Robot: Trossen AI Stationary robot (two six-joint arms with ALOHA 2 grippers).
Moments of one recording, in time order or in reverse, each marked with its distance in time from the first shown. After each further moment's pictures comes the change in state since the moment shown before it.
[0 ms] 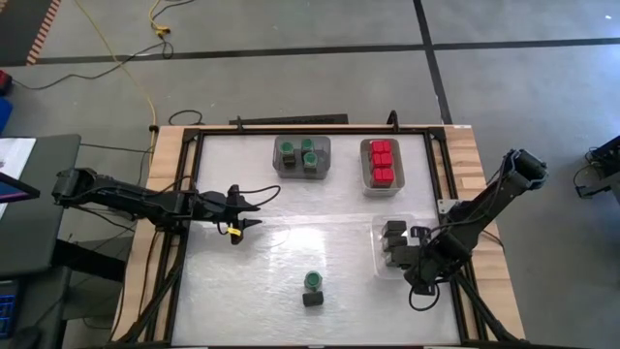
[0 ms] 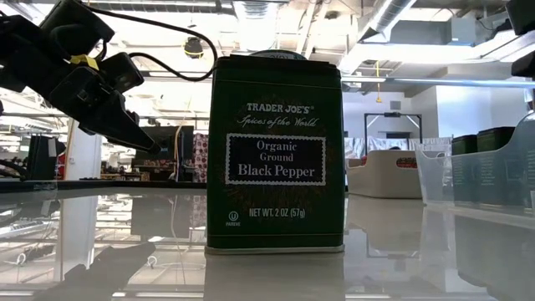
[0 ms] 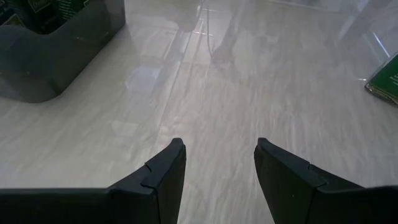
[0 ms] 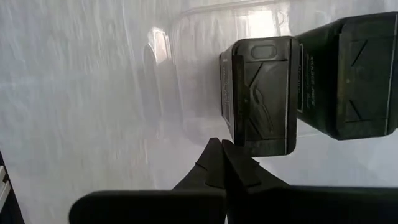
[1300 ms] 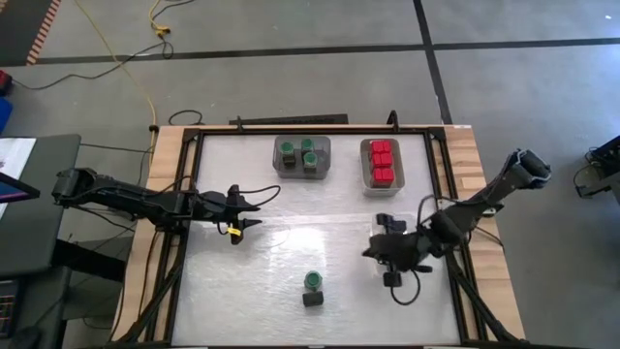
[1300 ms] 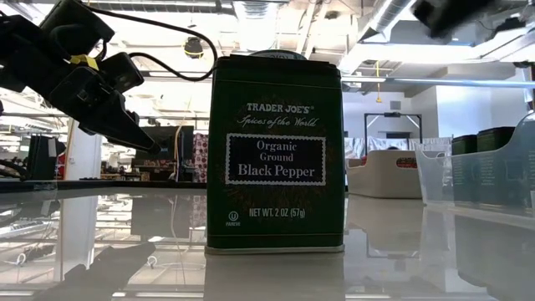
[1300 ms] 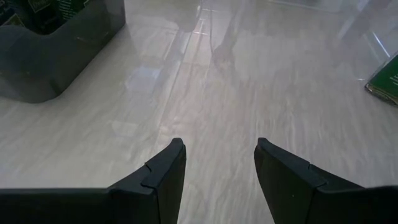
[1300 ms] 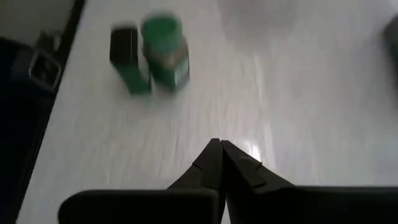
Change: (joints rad) left arm 0.000 0.000 0.000 0.000 0.000 0.000; right arm -0.188 -0.026 0.098 0.433 0.280 -0.433
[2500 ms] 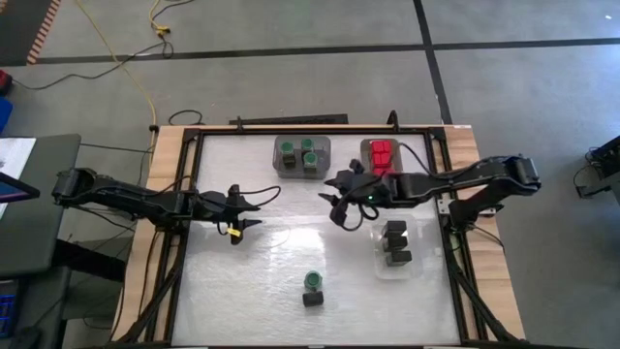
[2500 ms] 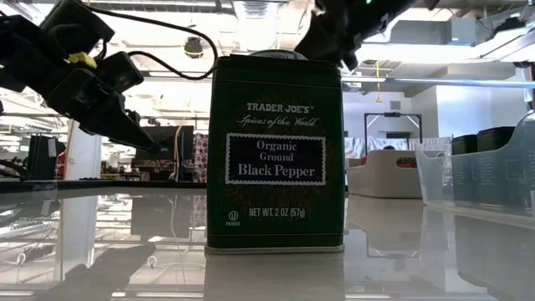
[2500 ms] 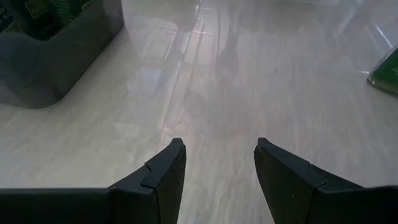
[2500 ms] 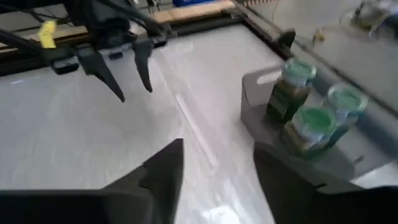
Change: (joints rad) left arm 0.000 0.000 0.000 0.000 0.000 0.040; right arm -0.508 0.138 0.000 0.508 0.023 -0.198
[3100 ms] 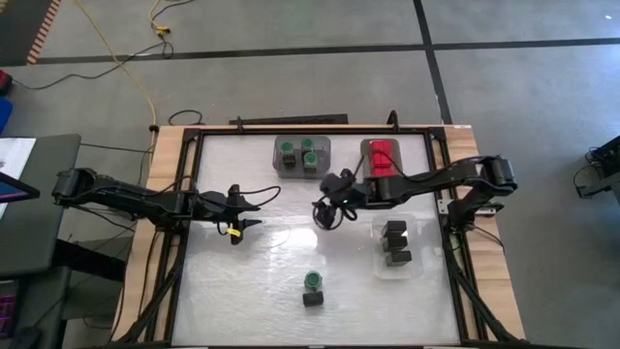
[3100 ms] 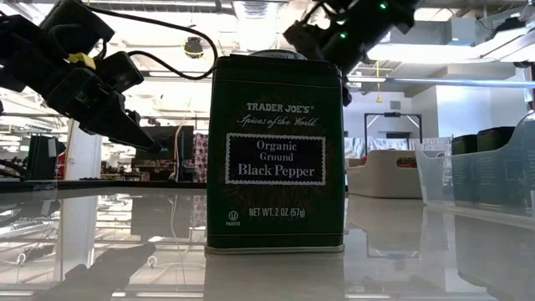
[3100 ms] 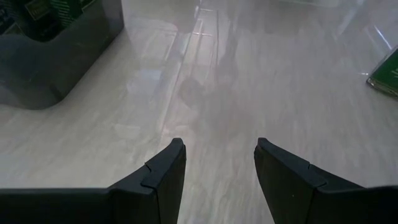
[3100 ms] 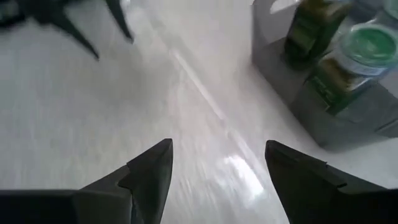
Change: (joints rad) left arm 0.000 0.000 0.000 0.002 0.000 -0.002; right arm -0.030 0.200 0.088 -0.109 -0.072 0.220
